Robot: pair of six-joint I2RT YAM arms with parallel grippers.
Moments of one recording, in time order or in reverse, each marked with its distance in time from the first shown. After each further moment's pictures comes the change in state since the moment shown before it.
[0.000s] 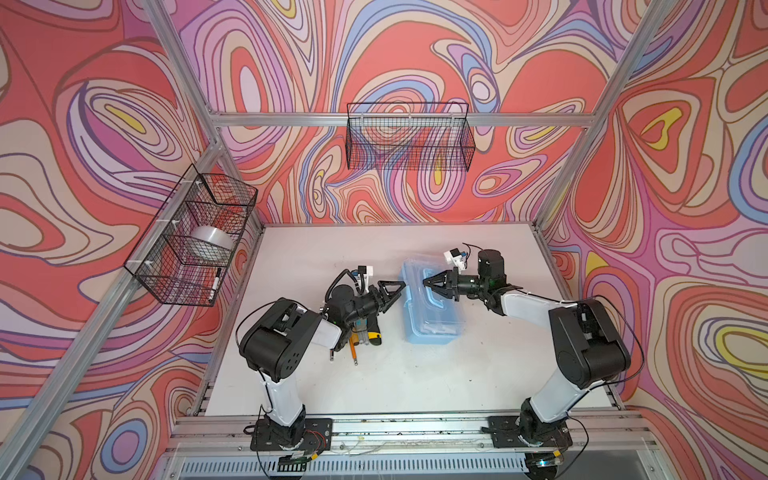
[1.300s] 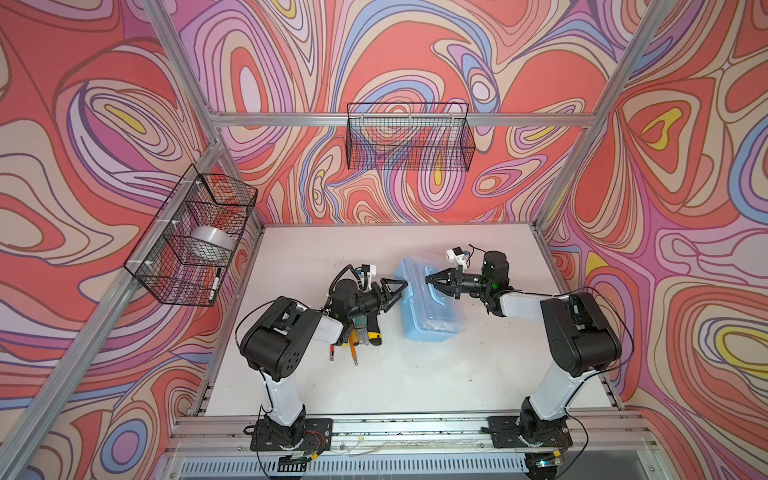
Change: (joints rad) left arm -0.001 -0.006 0.064 -0.137 0.034 -0.037; right arm -0.032 0.076 -0.026 0.262 -0.095 0.149
